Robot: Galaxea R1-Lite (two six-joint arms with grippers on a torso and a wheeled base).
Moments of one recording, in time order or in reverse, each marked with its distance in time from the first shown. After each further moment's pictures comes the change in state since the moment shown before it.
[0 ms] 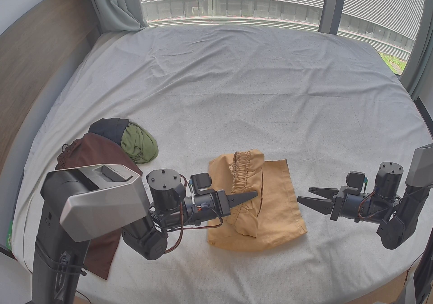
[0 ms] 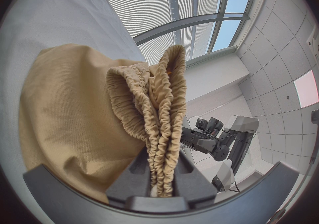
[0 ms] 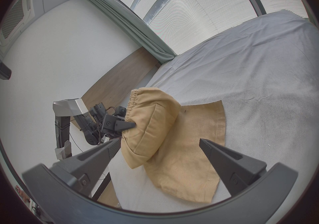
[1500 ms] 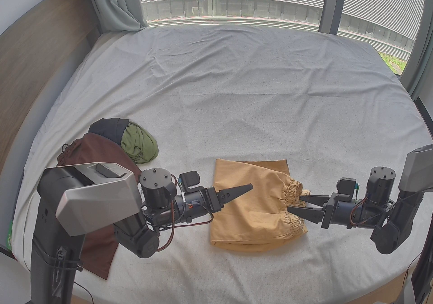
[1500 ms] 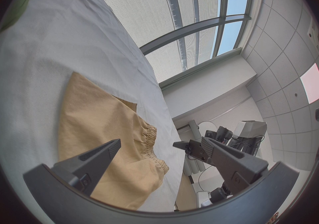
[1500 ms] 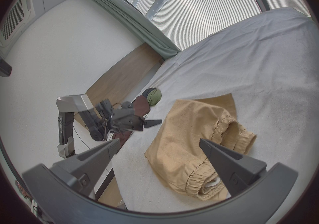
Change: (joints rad) left arm 0.041 0.000 0.033 -0.010 0.072 0.047; right arm 0.069 0.027 0.004 0.000 -0.022 -0.002
